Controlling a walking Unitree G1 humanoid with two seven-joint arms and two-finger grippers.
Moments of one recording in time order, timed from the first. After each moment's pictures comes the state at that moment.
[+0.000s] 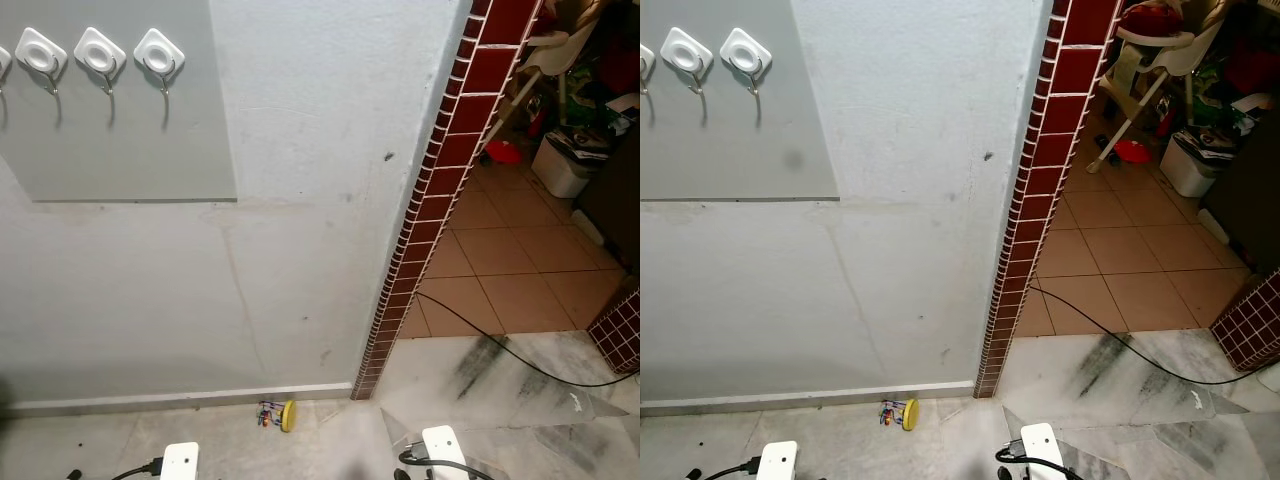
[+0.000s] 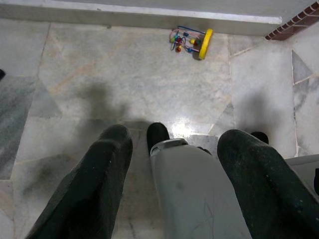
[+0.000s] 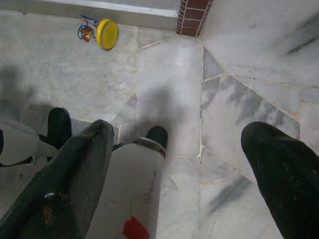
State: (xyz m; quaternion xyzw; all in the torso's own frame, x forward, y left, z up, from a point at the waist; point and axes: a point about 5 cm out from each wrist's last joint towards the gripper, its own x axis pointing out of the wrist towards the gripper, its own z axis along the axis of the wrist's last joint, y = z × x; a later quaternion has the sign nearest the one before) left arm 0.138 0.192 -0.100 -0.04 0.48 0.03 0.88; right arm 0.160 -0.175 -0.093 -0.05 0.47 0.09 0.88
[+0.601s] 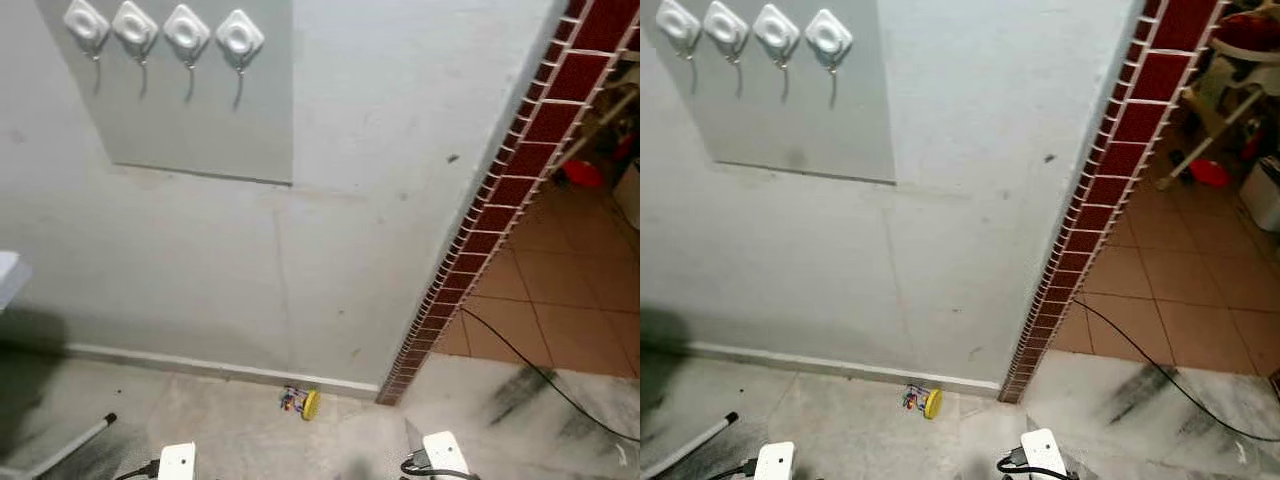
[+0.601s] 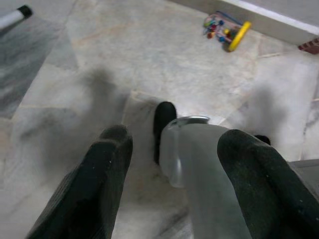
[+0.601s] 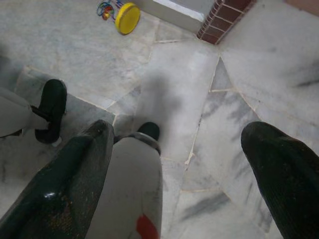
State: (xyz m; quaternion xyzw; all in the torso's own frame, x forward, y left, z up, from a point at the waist) left arm 0.133 0.198 -0.101 -0.05 0.48 0.05 0.87; right arm 0.155 -0.177 -0.095 -0.07 0.47 0.09 0.88
